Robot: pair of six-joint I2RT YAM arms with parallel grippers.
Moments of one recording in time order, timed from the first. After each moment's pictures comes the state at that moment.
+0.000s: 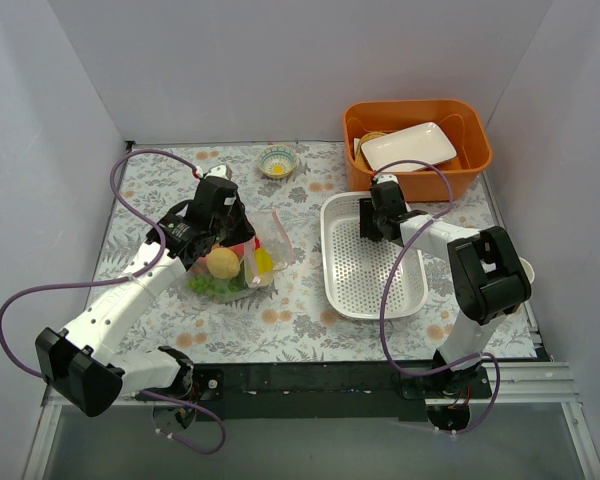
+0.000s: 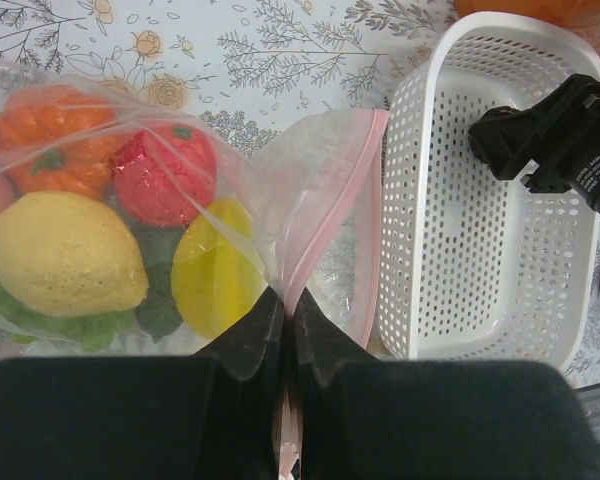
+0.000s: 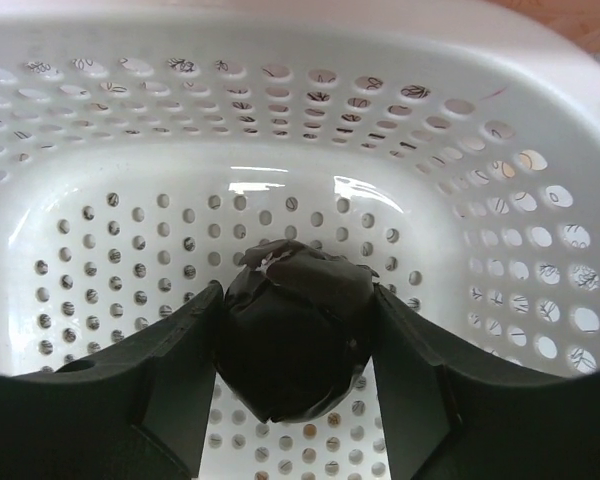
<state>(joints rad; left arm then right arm) -0.55 1.20 1.19 -0.71 -0.15 -0.70 0.40 1.75 1.00 -0.08 0.21 0.23</state>
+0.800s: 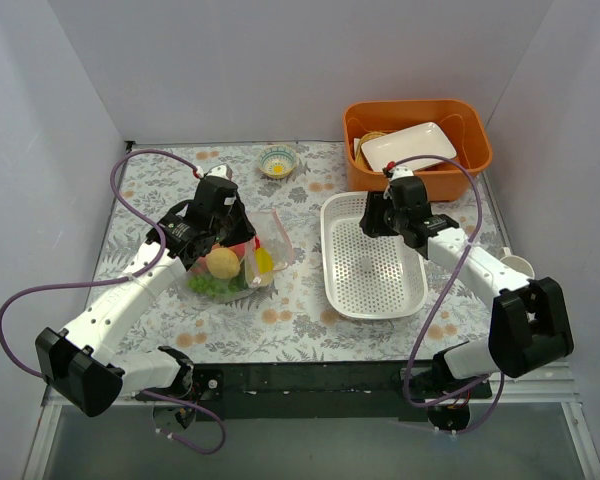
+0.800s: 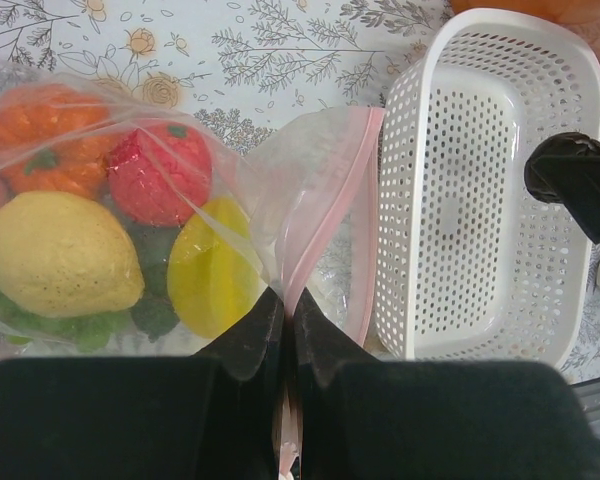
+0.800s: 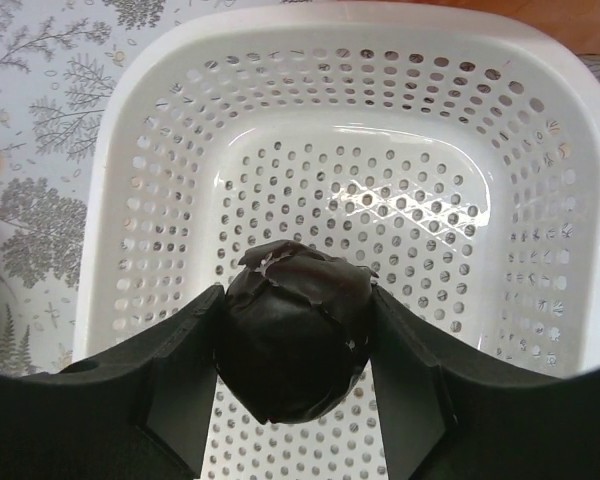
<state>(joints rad) -0.55 1.20 1.19 -0.71 -0.14 -0.70 0.40 1.41 0.95 -0.22 0.03 0.32</state>
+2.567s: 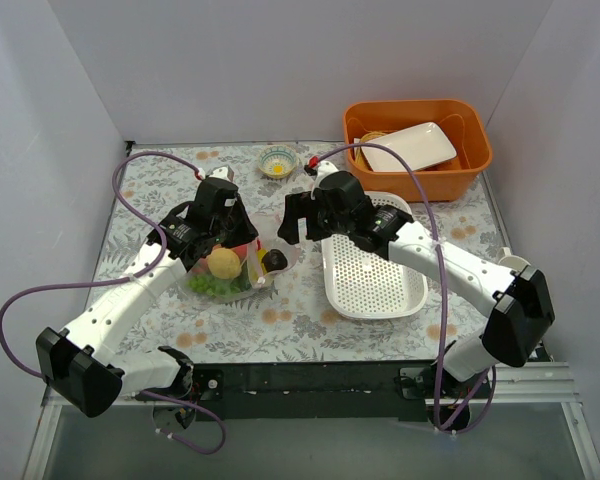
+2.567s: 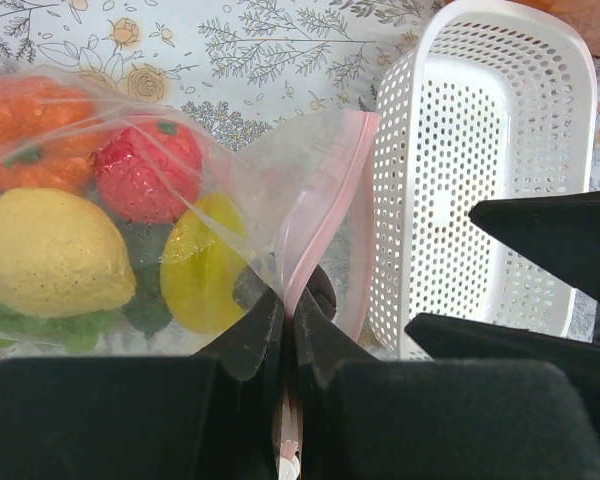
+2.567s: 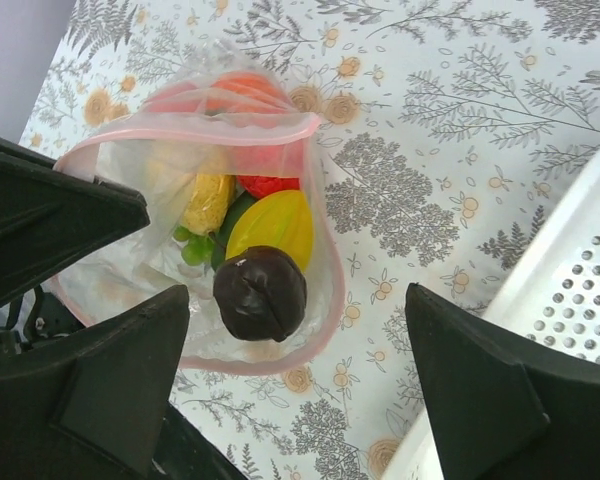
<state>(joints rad) -0.55 1.20 1.17 -0.69 -0.11 -0.71 0.85 1.51 1.30 -0.35 -0.06 0.47</state>
